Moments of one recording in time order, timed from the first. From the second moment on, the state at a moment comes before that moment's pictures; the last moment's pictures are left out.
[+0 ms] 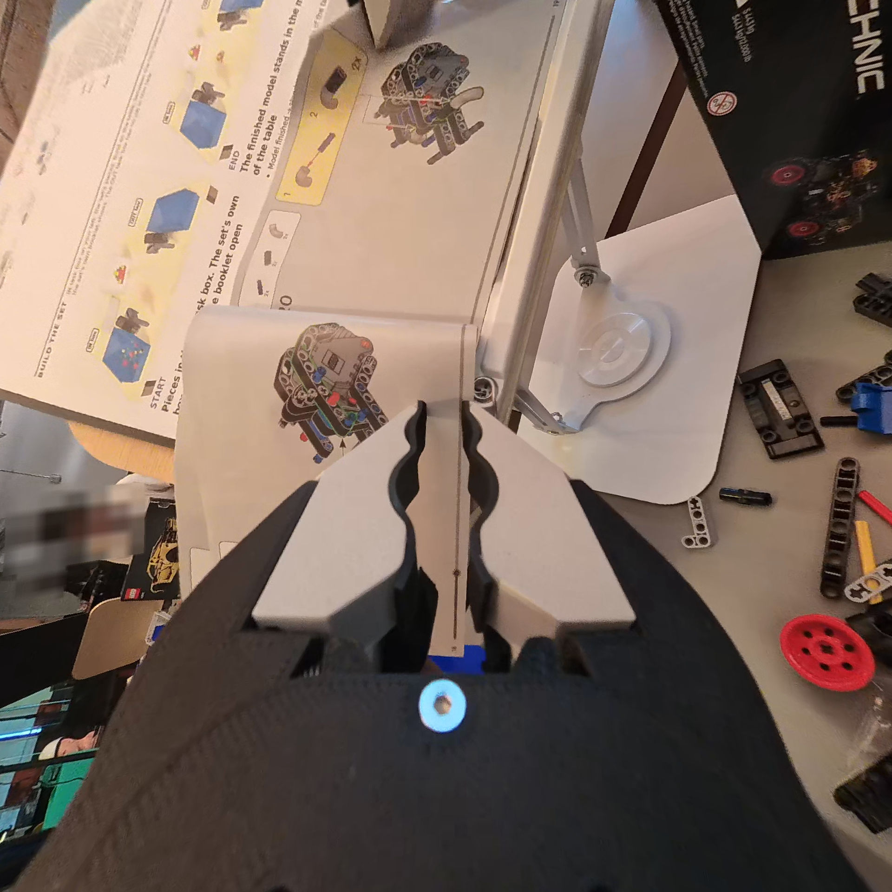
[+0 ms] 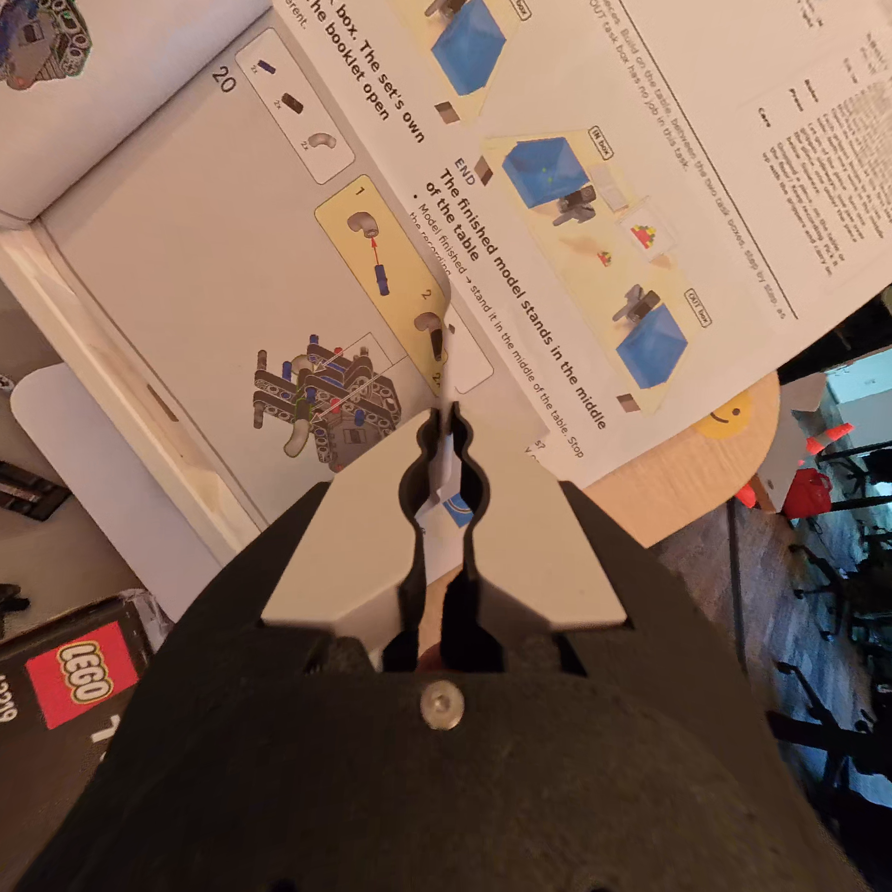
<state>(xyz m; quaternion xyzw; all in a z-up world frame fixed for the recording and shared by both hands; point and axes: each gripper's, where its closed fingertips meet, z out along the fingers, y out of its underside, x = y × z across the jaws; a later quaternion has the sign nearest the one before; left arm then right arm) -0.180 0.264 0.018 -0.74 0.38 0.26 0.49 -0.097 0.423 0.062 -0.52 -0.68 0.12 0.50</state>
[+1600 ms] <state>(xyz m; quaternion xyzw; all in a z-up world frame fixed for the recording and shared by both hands) -0.142 0.263 0.046 -0.75 0.16 -0.13 0.63 -0.205 0.238 0.133 -0.43 -0.58 0.61 0.32</state>
